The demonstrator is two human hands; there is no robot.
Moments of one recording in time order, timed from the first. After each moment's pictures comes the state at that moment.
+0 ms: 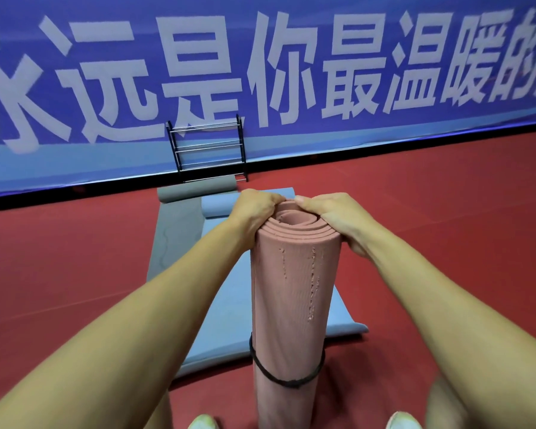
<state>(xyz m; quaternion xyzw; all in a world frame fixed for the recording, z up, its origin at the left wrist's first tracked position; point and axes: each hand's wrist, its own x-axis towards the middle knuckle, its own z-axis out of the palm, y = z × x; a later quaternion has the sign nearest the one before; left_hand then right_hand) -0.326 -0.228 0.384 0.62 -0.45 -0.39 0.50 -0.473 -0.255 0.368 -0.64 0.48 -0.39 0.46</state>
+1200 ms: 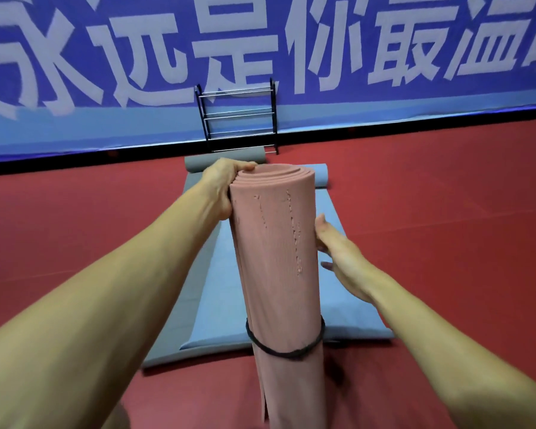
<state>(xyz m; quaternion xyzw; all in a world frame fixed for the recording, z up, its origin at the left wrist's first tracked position) -0.236 -0.305 0.365 0.60 -0.23 -0.50 0.58 -0.439 -0.312 0.259 -0.62 0.40 -0.30 0.60</state>
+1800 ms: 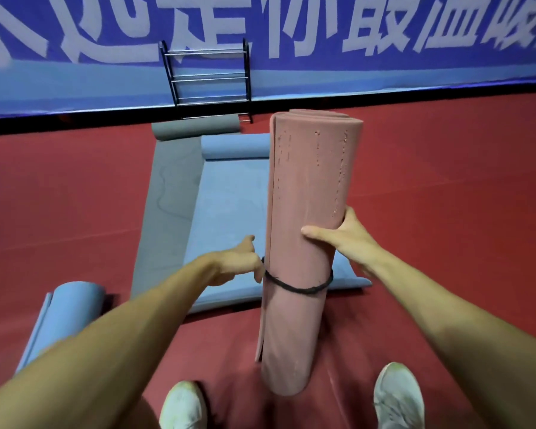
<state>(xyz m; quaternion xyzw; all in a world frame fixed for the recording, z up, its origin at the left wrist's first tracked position) -0.256 -0.218 0.211 0.66 -0.50 -0.54 0.16 -0.468 -0.284 0.212 -0.61 0.48 -0.35 0.52</state>
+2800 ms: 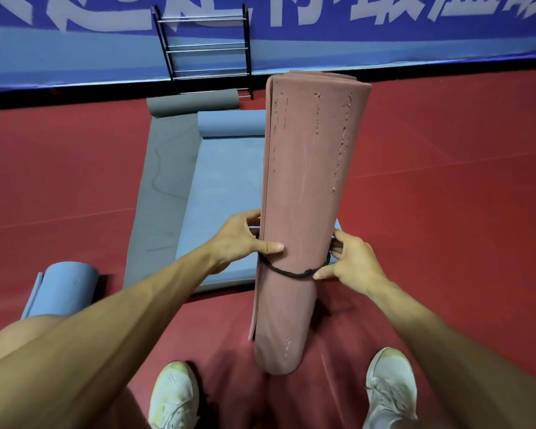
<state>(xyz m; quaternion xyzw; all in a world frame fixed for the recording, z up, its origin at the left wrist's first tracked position) -0.266 -0.233 0.177 0.57 -0.51 -0.51 0.40 -0.496 -0.267 0.148 -0.68 0.55 -0.24 0.42</state>
